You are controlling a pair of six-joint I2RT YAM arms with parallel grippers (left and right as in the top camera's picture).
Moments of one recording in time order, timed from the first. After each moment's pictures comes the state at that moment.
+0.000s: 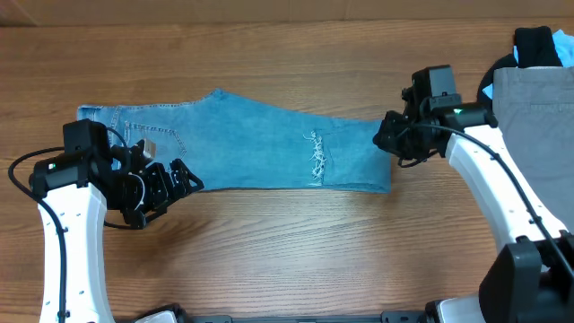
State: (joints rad) left arm 0.28 1.35 1.14 -1.29 0.52 -0.15; right arm 0.13 1.63 1.23 -0.84 -0.26 0.48
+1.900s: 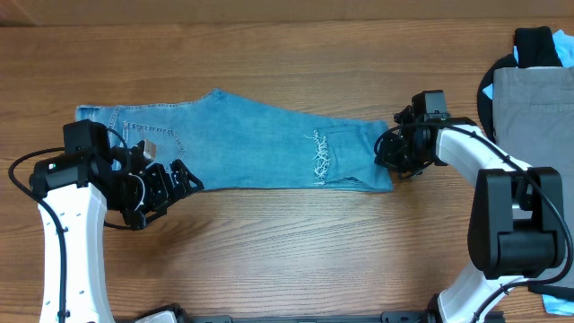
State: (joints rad) left arm 0.28 1.35 1.14 -1.30 0.51 -0.15; right arm 0.03 1.90 1.12 -0.60 -0.36 0.31
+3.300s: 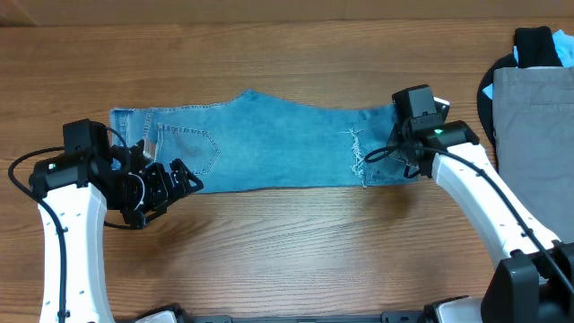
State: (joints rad) left arm 0.28 1.35 1.14 -1.29 0.51 -0.15; right arm 0.23 1.57 1.14 -0.77 0.29 0.57
